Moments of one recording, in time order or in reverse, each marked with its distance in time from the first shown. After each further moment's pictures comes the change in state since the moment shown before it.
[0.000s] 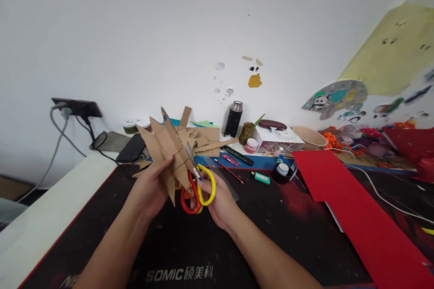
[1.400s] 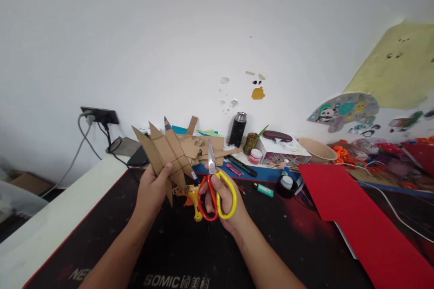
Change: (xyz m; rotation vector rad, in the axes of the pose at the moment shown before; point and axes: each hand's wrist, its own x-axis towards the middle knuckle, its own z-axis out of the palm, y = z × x) left_hand 0.036 -0.027 -0.042 0.469 0.185 0.620; right_hand -0.006 -0.030 -0.004 -0.095 -0.033 -0.192
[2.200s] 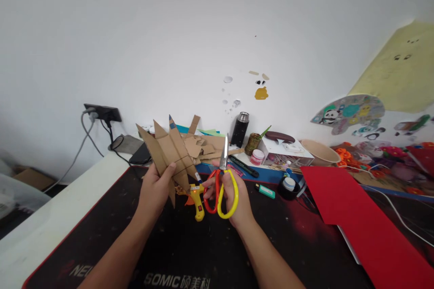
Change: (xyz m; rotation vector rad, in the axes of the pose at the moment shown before) left_hand -0.006 0.002 0.001 0.000 -0.005 -0.013; right_hand -0.001 -0.009 -0.008 -0.197 0.093 -0.098
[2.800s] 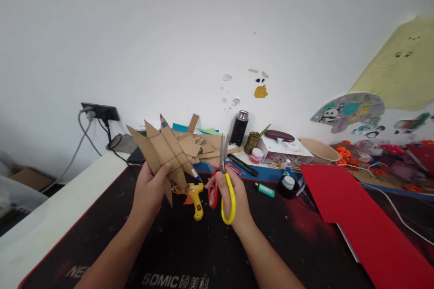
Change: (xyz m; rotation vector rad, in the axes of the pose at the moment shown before) left_hand -0.002 0.011 0.005 -0.132 0.053 -0.034; right_hand 0.001 0.001 0.004 -0.083 0.045 -0.032
